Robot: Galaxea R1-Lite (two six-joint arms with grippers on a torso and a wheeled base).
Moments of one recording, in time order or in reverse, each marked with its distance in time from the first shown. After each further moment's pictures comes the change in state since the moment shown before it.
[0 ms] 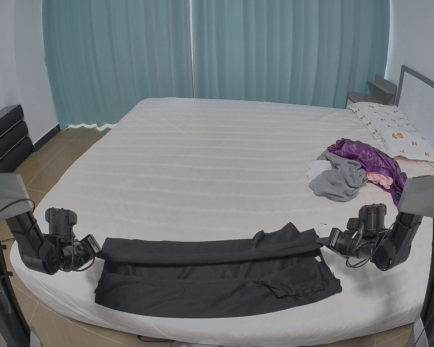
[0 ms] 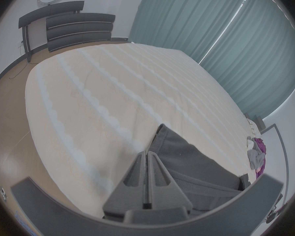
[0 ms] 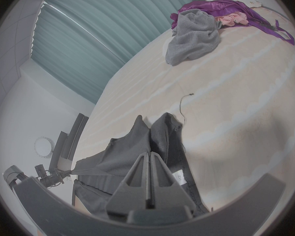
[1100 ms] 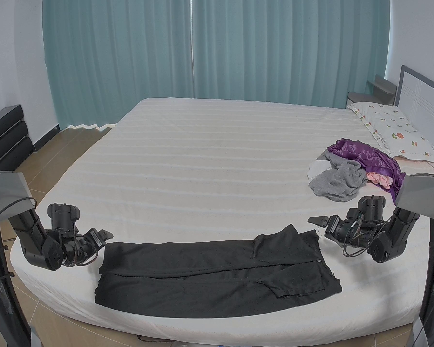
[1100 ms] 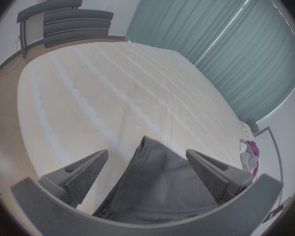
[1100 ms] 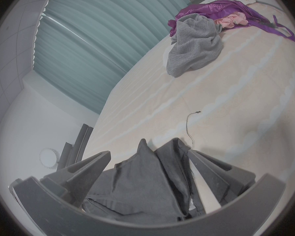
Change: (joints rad) left arm -0.017 0.006 -0.037 -0.003 -0.041 -0.038; right arm -0.011 0.037 -0.111 -0.015 0.005 0.085
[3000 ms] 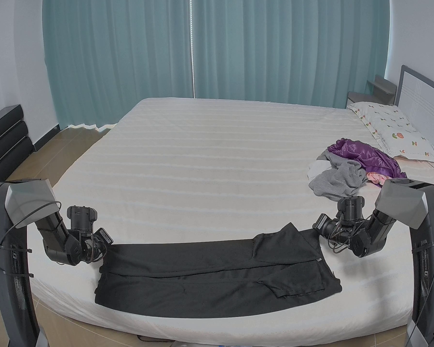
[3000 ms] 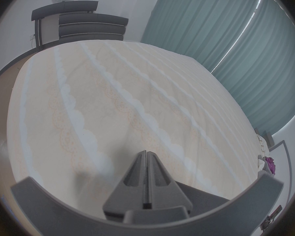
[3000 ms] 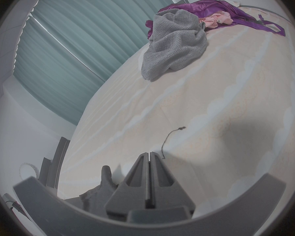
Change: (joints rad) left arm -0.020 0.234 -0.241 0.027 0.176 -0.085; right arm 0.036 0.178 -0.286 0.149 -0.268 0.058
